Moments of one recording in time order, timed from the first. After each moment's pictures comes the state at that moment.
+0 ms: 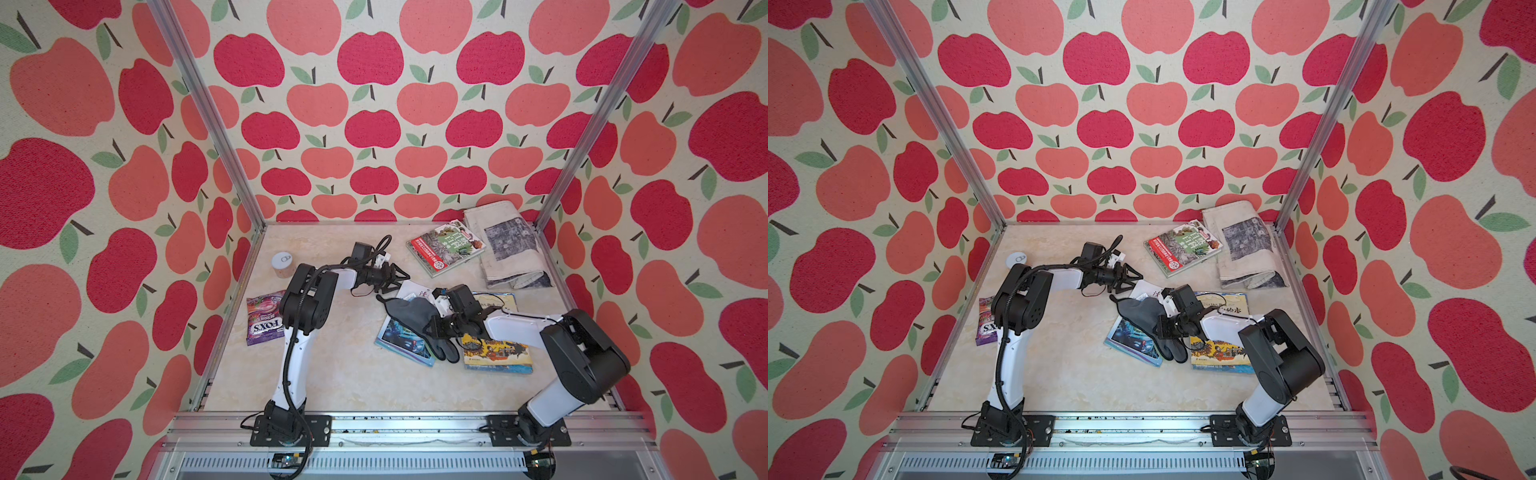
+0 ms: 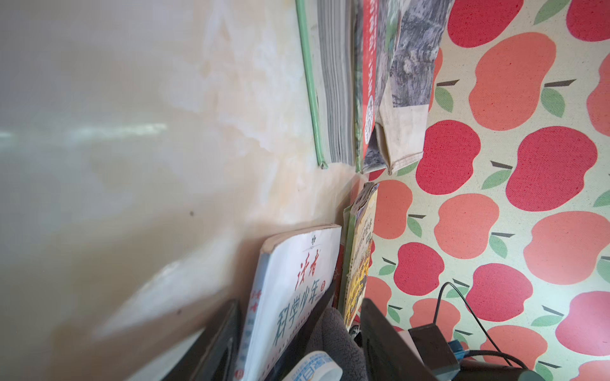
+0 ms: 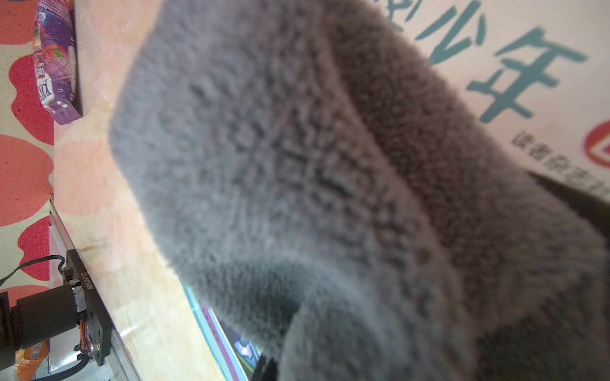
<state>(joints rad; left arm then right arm) -0.37 2.31 1.46 0.08 0.97 -0.87 0.64 1.62 0.71 -0.09 -0.42 0.45</state>
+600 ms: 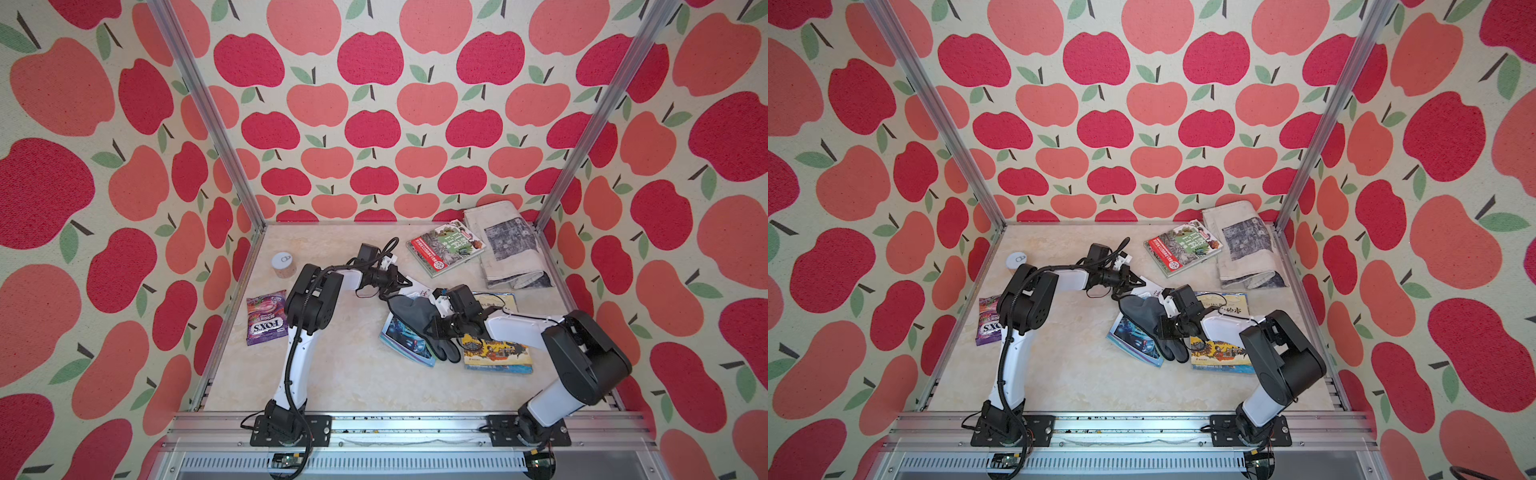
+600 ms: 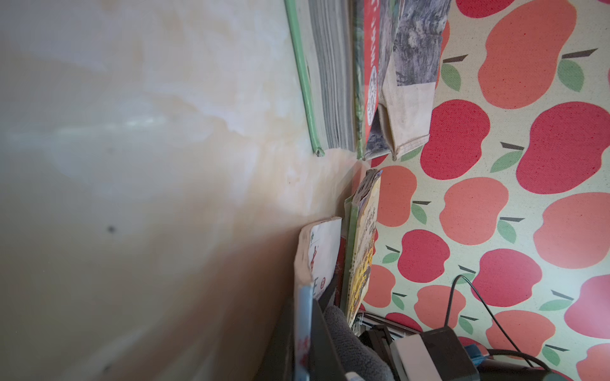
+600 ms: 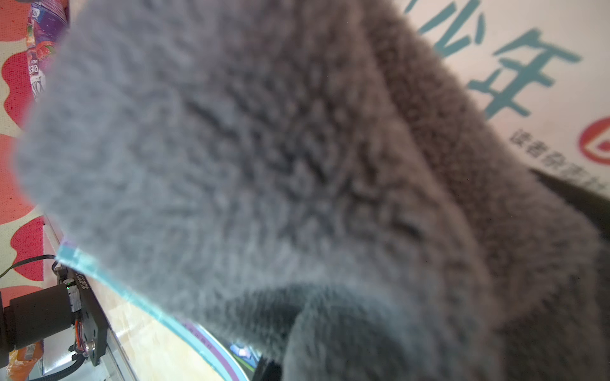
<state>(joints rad) -0.39 2.30 1.43 0.07 0.97 -0.84 0.64 1.60 0.71 -0.11 -0.40 0.43</state>
